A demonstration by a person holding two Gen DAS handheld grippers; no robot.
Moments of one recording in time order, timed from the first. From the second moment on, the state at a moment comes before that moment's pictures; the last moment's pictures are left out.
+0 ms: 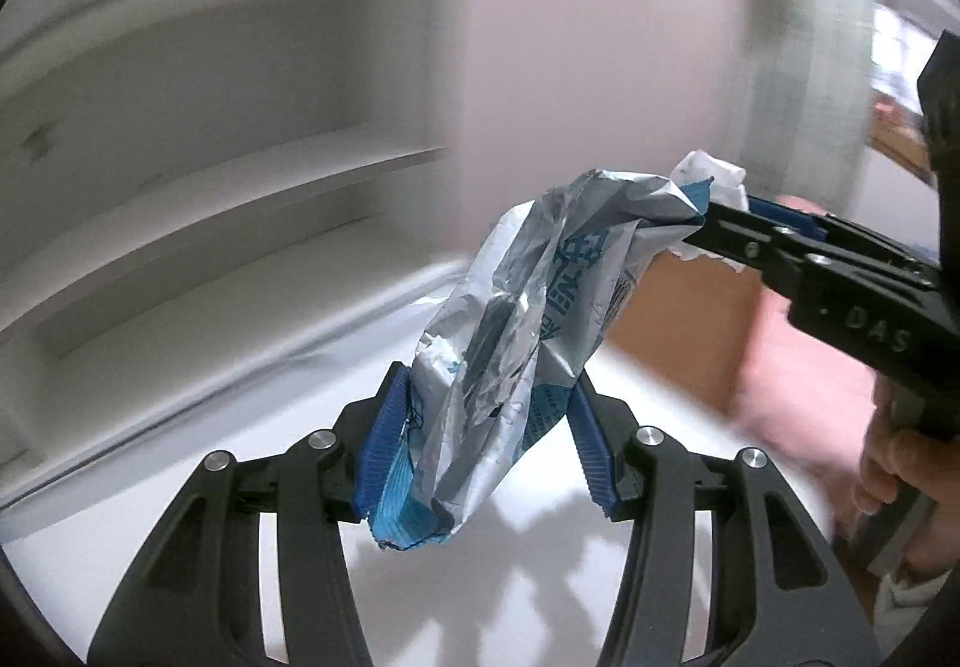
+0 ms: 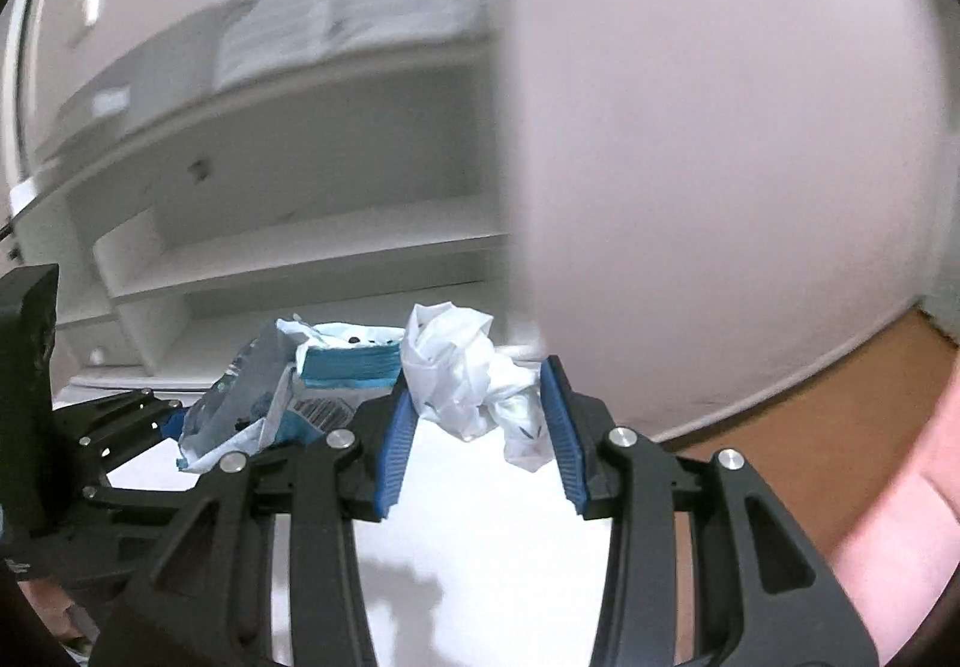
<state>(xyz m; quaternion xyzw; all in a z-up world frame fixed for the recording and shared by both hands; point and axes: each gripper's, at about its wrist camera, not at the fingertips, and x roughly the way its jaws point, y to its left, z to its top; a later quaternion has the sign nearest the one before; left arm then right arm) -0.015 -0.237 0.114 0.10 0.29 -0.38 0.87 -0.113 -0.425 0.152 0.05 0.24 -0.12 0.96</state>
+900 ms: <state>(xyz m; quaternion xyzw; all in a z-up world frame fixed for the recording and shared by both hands) -0.201 -0.460 -0.304 0.25 0.67 -0.39 0.58 -0.373 -0.627 -0.303 0.49 0.55 -0.21 0.65</state>
